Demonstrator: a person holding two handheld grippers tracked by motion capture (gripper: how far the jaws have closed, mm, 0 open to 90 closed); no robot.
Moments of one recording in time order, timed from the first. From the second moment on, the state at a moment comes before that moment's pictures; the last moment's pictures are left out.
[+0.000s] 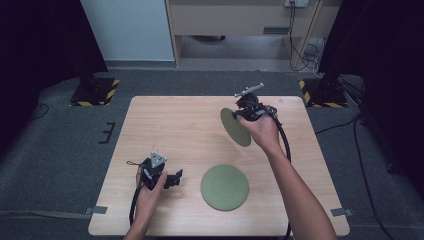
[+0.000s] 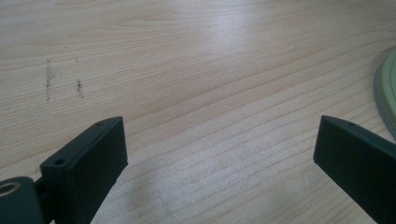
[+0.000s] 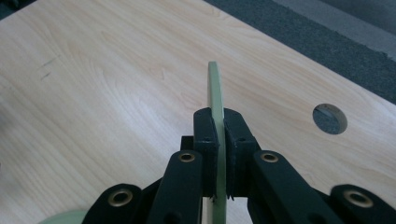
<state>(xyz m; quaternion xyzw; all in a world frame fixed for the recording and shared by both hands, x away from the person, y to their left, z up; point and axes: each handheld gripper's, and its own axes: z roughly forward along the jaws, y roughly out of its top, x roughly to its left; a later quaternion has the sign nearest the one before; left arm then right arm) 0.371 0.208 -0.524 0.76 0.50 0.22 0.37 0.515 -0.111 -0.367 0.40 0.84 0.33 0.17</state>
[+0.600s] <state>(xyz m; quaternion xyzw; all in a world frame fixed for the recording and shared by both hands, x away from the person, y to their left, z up) 0.370 0.207 -0.524 0.76 0.49 0.21 0.37 0.547 -0.103 -0.377 0.43 0.82 0.33 0.18</state>
